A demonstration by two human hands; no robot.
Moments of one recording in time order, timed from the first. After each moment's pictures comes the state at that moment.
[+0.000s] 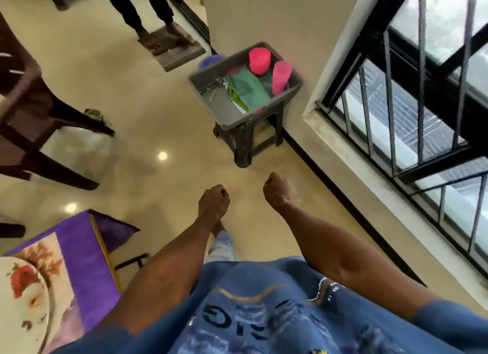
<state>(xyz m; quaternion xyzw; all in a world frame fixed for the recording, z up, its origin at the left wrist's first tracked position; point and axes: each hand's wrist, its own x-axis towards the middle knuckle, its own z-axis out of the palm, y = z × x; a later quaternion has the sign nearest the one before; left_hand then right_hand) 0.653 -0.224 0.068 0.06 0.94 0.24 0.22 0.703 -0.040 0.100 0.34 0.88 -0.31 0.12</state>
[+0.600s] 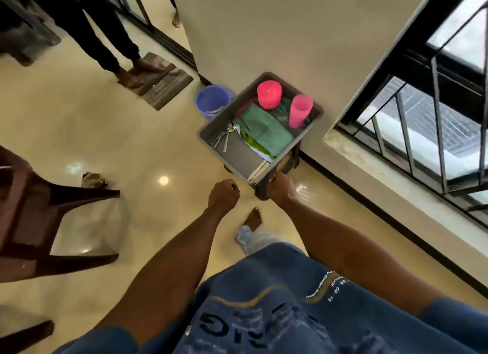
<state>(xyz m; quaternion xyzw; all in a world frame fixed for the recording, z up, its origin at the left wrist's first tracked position) 0.313 -0.192 0.073 0.16 0.93 0.21 0.27 0.407 -0.043 0.099 0.44 0.80 -0.40 0.09</state>
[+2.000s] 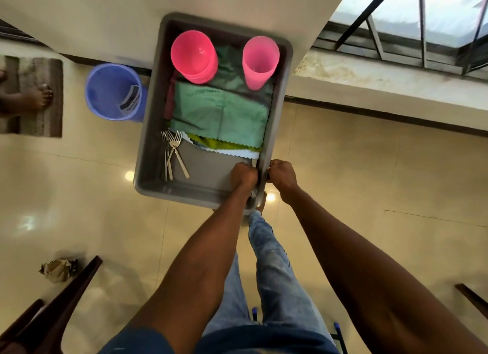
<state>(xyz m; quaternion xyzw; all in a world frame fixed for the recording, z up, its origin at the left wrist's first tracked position) 0.205 0.009 -0.119 0.14 0.85 0.09 0.51 0.298 0.042 -0.080 0.71 0.38 -0.59 0.00</state>
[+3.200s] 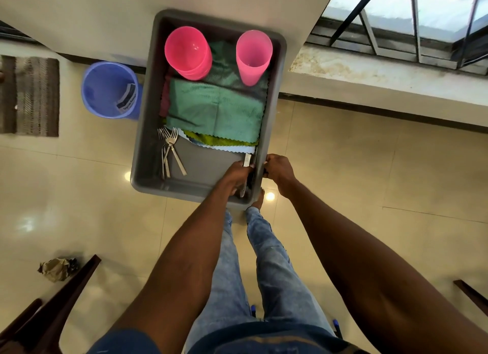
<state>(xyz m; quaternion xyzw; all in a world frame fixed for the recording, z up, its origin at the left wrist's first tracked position) 0.189 -0.006 -0.125 0.10 0.71 0.20 0.66 0.303 0.045 -0.089 0.70 0.35 -0.63 -0.02</state>
